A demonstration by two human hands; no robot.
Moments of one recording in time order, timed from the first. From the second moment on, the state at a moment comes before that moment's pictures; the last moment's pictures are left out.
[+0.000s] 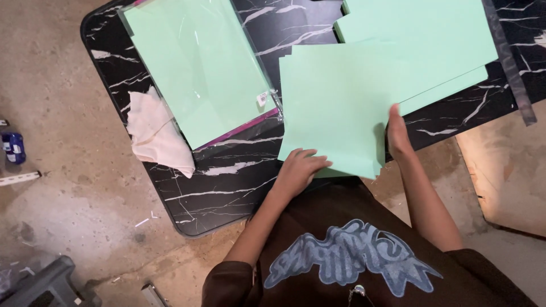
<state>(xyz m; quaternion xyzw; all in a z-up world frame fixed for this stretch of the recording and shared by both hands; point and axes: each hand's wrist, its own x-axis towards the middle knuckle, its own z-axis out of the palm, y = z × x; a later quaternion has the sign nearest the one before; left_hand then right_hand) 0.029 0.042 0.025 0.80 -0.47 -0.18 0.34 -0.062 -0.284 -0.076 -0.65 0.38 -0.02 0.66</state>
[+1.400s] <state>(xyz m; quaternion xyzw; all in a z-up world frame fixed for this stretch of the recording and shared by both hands) 0.075 0.178 0.120 0.59 0.34 0.00 0.73 -0.039 -0.251 -0.014 -0.72 0.41 0.01 0.56</state>
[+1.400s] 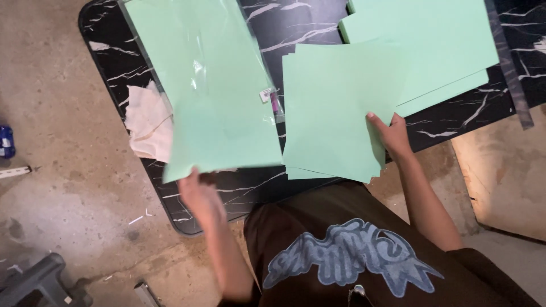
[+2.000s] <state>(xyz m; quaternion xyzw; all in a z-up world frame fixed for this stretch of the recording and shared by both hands) 0.050 -0.048 0.058 0.73 -0.44 -0.30 0.42 -0.053 -0.266 -0.056 -0.70 0.37 -0.02 0.61</state>
